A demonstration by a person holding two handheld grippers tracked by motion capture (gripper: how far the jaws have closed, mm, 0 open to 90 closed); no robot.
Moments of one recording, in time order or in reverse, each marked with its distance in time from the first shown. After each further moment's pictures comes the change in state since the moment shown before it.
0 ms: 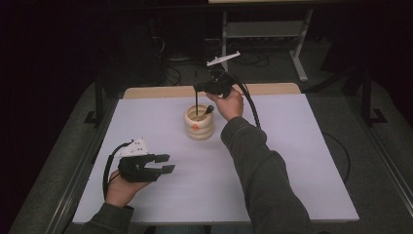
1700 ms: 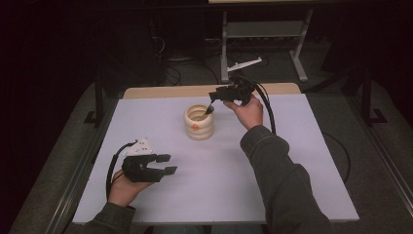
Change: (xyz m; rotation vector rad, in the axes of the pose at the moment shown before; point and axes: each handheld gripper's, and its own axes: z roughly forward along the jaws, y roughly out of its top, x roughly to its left) left arm 0.002 -0.002 0.011 0.029 0.016 -0.024; right arm -0.008 -0.031 -0.052 0.025 -0.059 0.060
